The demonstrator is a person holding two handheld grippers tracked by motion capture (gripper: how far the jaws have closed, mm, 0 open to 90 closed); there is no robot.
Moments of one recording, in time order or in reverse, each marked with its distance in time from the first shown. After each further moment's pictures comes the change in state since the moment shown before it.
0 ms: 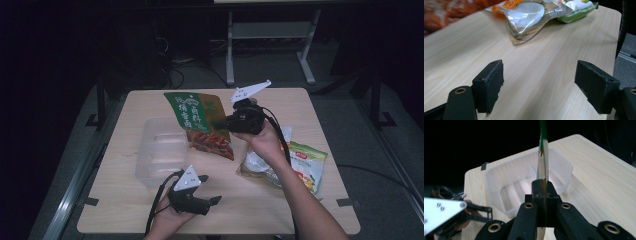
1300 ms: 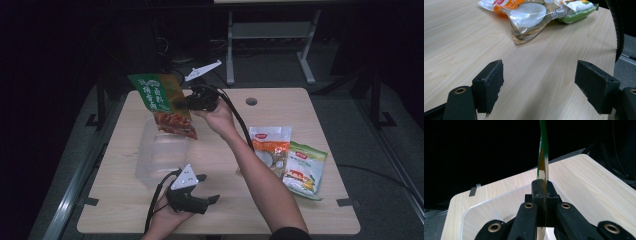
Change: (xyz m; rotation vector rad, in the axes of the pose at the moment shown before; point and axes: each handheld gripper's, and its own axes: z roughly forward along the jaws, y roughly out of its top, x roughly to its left) left arm 0.006 -0.002 -0.004 -0.001 -0.002 -0.007; right arm -0.027 0.070 0.103 -0.039 0.041 -0.023
